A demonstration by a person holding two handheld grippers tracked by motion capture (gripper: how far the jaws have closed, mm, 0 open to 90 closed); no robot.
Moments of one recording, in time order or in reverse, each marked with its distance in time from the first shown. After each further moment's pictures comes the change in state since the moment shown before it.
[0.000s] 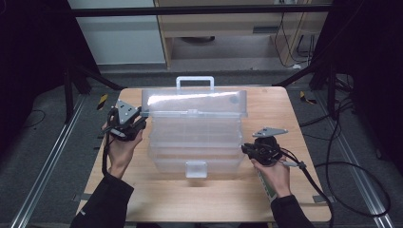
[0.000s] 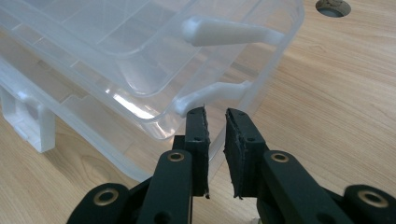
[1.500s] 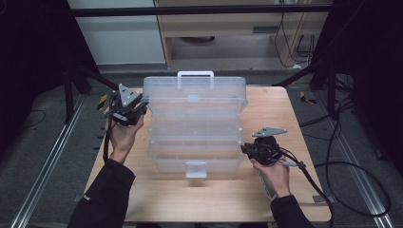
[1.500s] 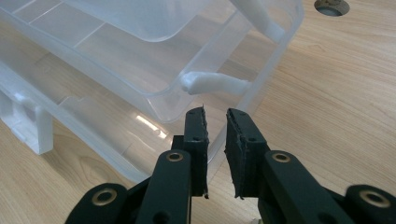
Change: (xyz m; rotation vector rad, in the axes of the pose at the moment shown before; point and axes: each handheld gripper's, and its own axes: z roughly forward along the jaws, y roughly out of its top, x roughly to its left) left arm 0.012 0.030 0.022 -0.003 0.032 0.004; right arm 0.001 0.001 0.001 0.006 -0.007 0.006
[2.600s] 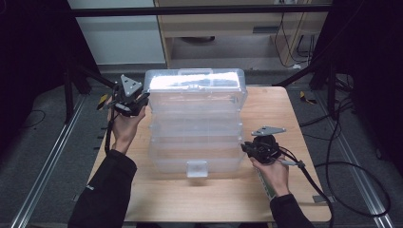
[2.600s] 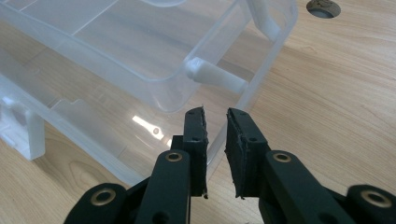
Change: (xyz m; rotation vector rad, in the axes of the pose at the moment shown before) left arm 0.006 0.017 0.017 0.002 0.021 0.012; right arm -0.001 0.002 0.003 0.000 -0.027 -0.009
